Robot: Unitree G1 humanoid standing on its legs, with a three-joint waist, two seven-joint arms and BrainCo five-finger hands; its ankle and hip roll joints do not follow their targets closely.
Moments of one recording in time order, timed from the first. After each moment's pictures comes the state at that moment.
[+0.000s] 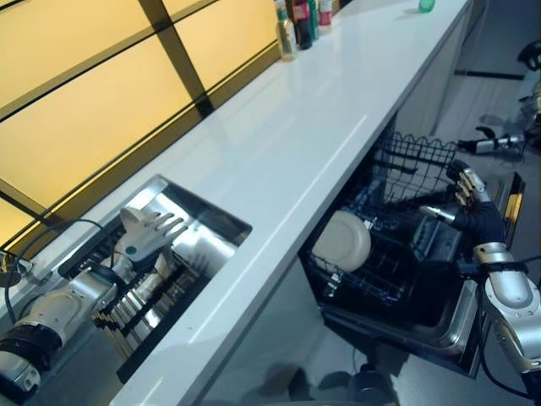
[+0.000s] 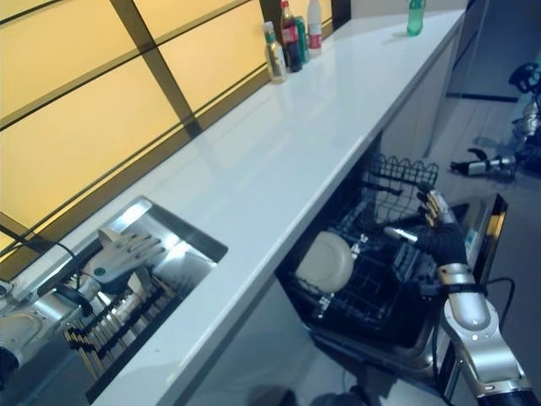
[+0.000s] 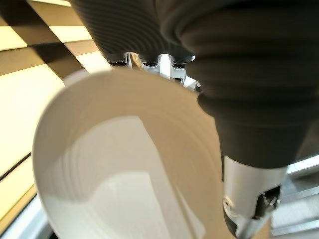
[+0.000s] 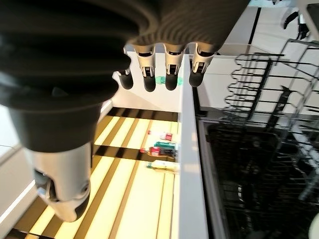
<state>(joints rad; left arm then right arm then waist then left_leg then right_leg) -0.24 0.99 -0.45 0.47 1.05 -0.20 0.45 0.04 -0.77 -0.06 -0.08 0.41 -0.21 -0.18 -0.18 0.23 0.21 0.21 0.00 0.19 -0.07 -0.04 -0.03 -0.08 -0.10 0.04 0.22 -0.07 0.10</state>
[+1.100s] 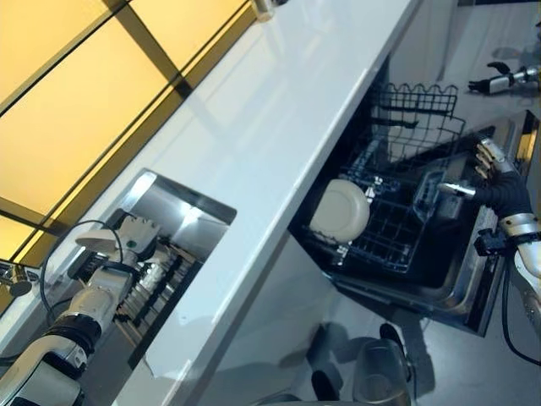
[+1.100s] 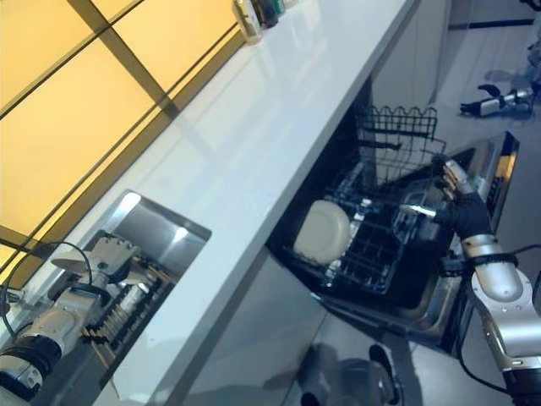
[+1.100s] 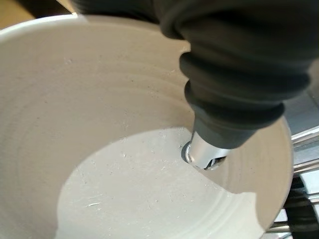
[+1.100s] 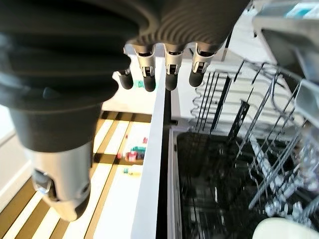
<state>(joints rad) -0.37 0.82 -0.47 0.73 1.08 0.05 0.43 -0.05 -0.87 -0.15 -0.07 0.41 -0.11 -0.05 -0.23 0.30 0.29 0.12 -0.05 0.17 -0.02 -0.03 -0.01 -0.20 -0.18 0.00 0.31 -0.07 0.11</state>
